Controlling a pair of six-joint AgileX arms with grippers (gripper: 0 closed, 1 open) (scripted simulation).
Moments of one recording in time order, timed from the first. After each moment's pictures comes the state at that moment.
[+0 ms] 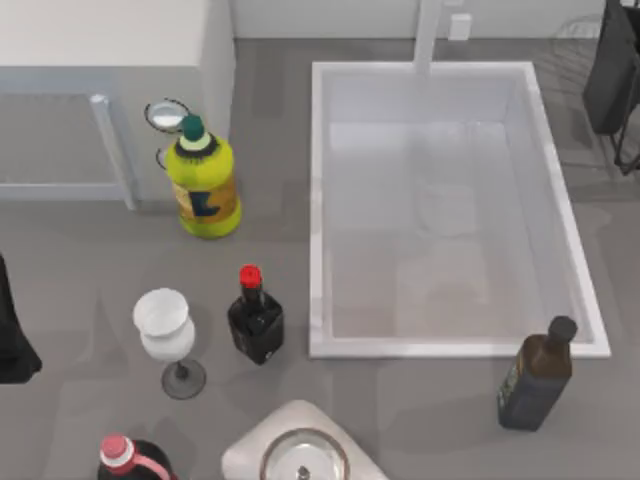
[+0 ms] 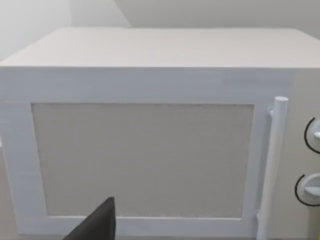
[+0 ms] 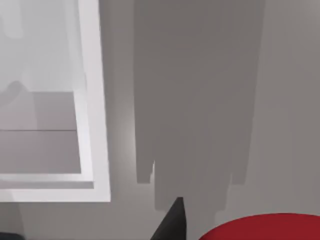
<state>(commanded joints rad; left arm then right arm) 0.00 0.00 0.00 0.00 0.00 0.00 -0.04 2.02 1.90 -1.45 0.00 -0.03</state>
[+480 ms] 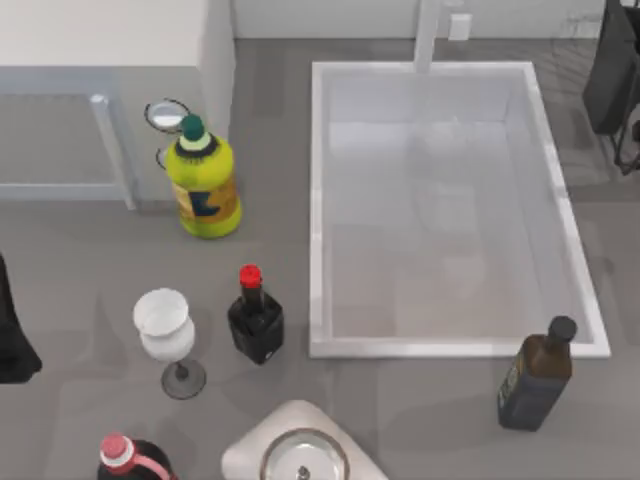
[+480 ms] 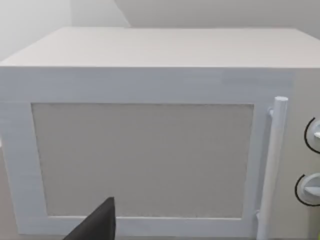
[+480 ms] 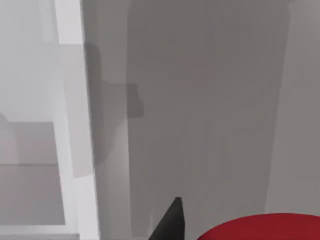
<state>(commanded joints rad) 0.00 0.00 0.00 0.00 0.00 0.00 -0.04 2.04 1.71 -1.23 0.00 -0.02</state>
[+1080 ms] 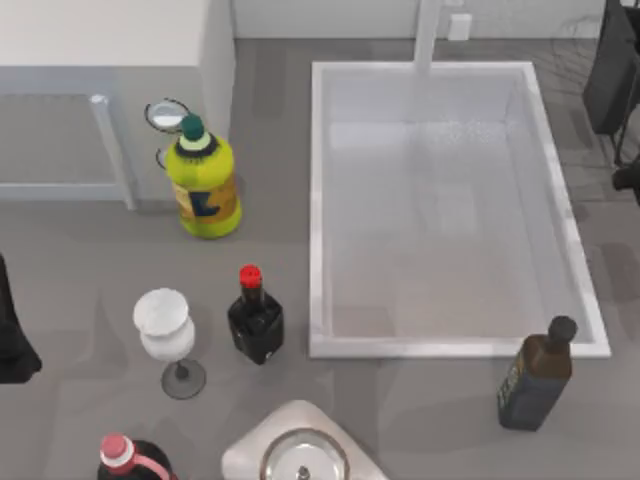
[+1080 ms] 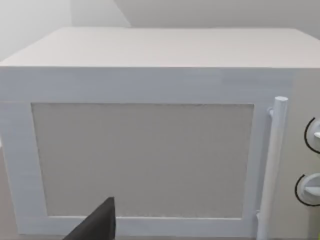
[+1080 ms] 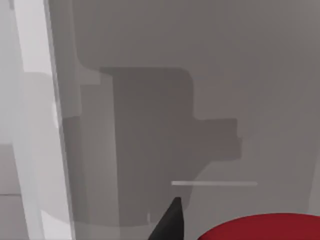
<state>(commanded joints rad) 0.00 0.00 0.00 0.00 0.00 0.00 -0.04 2.06 1.52 -1.03 0.00 -0.02</state>
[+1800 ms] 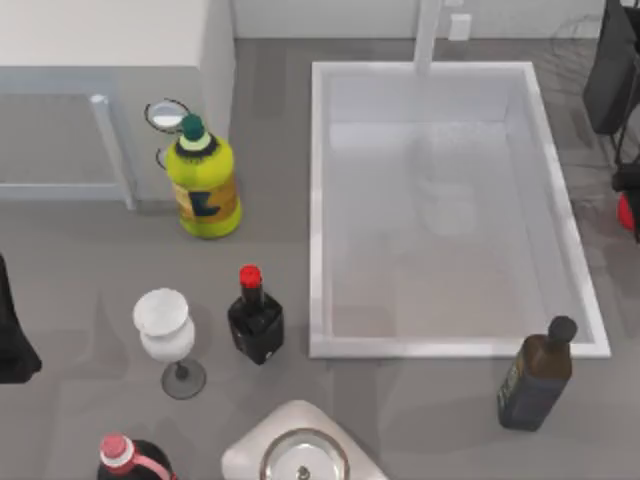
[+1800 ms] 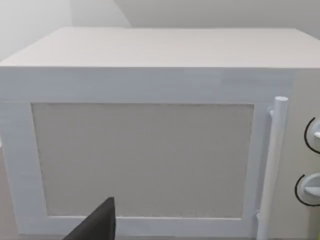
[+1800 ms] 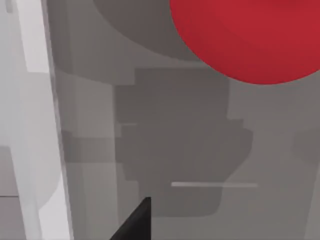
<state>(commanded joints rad) 0.00 0.00 0.00 0.00 0.00 0.00 -0.04 2.06 1.52 -1.03 0.00 -0.02</state>
